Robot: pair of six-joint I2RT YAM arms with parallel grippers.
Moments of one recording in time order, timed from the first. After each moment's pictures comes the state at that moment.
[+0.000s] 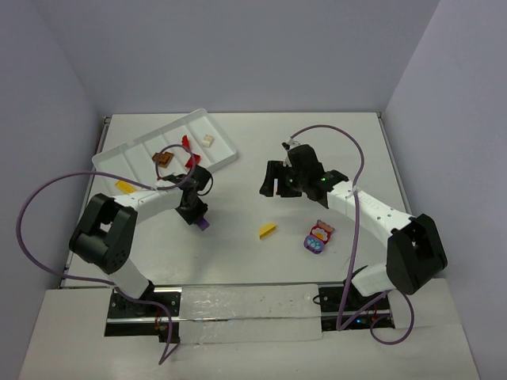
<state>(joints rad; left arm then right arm) -0.53 1.64 0.94 -0.64 -0.31 -1.21 0.54 1.40 0.98 -0.31 -0.15 0.52</state>
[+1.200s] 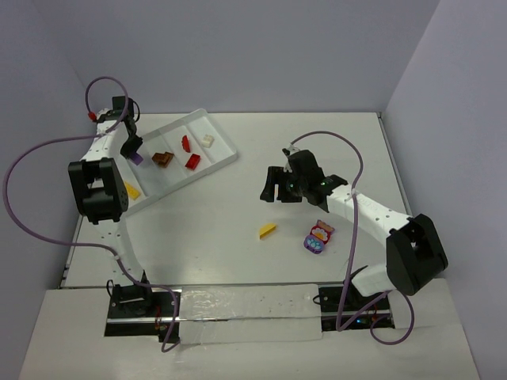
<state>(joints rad) 0.09 2.14 1.85 -0.79 -0.43 -0.74 0.54 1.40 0.92 -0.28 -0.17 0.53</state>
